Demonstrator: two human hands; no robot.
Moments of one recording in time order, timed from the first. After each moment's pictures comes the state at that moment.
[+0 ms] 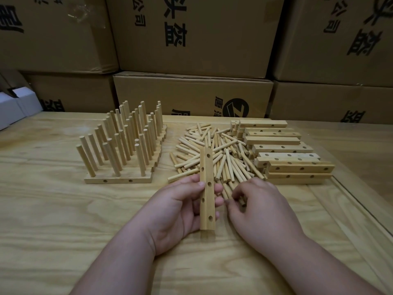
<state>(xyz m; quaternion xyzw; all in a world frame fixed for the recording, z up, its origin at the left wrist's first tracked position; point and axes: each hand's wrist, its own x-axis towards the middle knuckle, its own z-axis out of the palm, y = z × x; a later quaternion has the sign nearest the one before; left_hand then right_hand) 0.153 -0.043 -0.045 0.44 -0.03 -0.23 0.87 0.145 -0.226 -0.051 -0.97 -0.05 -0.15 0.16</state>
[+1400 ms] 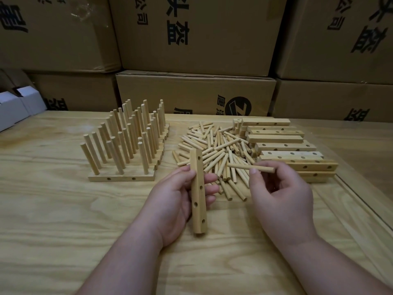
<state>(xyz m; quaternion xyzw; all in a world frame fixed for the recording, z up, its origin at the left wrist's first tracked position) 0.157 -0.045 -0.043 0.47 0.03 -0.09 0.88 0.146 -0.228 -0.047 -0.79 -0.02 -0.34 0.52</state>
